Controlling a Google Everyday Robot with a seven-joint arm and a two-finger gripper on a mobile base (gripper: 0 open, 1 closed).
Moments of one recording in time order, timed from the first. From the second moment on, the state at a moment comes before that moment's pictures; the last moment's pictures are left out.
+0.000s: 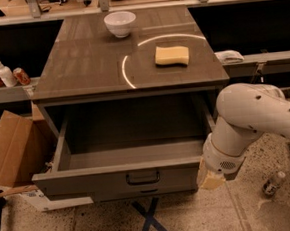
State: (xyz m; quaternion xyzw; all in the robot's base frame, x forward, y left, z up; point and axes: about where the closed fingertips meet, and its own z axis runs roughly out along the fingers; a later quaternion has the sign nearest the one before) arm 0.395 -0.155 0.670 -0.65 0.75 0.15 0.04
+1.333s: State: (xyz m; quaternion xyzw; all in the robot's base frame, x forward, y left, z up) arm 0.458 -0.163 0.634 -0.64 0.75 0.11 0.08
